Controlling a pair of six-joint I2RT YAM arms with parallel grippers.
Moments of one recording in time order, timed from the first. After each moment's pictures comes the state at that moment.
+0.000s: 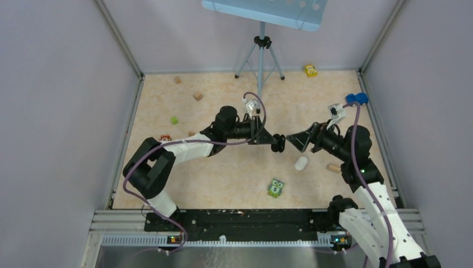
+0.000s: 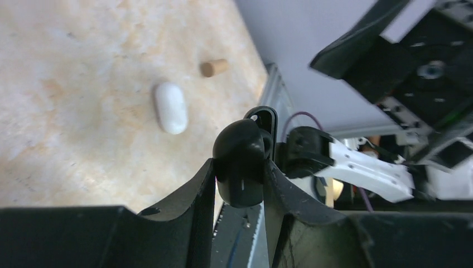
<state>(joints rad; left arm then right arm) -0.72 1.69 0.93 0.47 0.65 -0.89 0.20 0.71 0.64 -0.18 -0.53 0.49</state>
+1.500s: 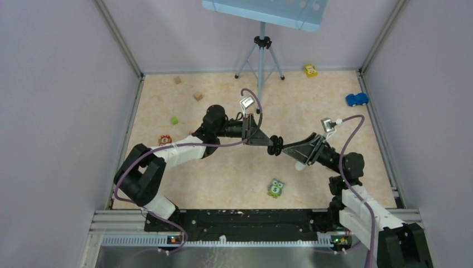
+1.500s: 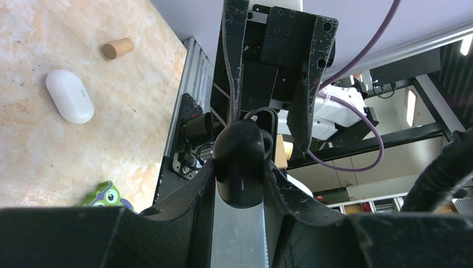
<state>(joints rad) -0.66 1.57 0.87 0.71 0.98 -1.11 0.22 0.80 0.15 1.06 -0.86 1.27</state>
